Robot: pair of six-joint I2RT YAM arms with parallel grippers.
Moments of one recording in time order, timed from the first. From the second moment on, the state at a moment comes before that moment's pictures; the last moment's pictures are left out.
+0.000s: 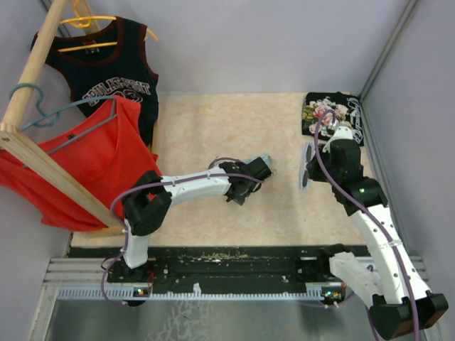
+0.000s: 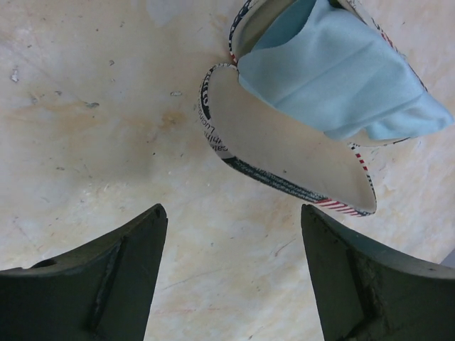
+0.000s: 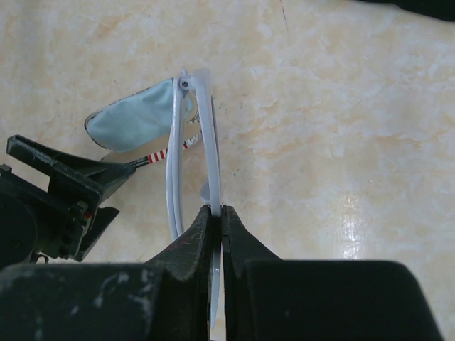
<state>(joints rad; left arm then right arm) -1.04 1.95 1.45 -0.69 -0.49 -1.88 0.25 0.85 0.97 -0.70 0.07 0.32</state>
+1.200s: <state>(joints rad) -1.02 2.08 1.52 -0.63 -0.63 -1.96 0.25 0.80 0.93 -0.75 0.07 0.29</state>
